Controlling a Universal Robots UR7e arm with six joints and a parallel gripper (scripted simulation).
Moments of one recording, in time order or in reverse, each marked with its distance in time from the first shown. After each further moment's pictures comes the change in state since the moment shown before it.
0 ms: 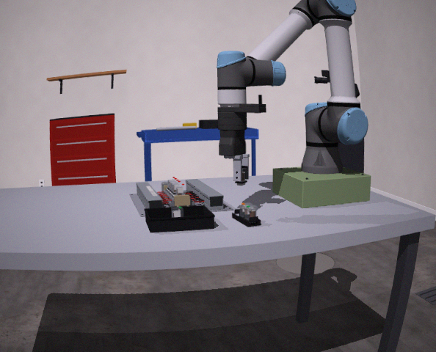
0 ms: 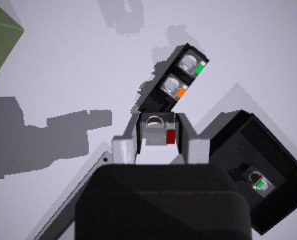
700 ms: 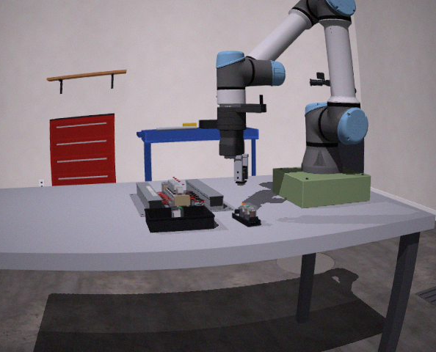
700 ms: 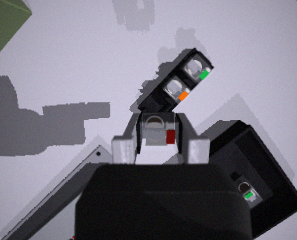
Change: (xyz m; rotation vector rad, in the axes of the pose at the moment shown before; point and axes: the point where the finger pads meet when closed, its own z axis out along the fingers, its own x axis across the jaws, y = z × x) arm 0.000 0.000 0.000 0.003 0.001 -0.123
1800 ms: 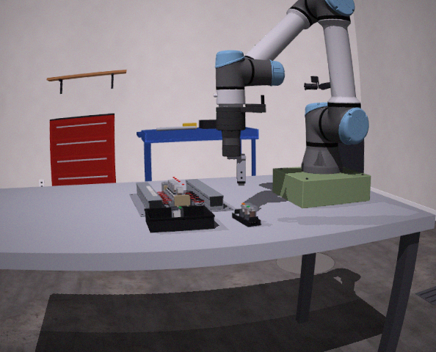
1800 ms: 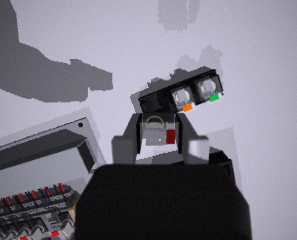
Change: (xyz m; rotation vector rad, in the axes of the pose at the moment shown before) arm 0.000 0.000 0.000 -0.001 -0.001 -0.439
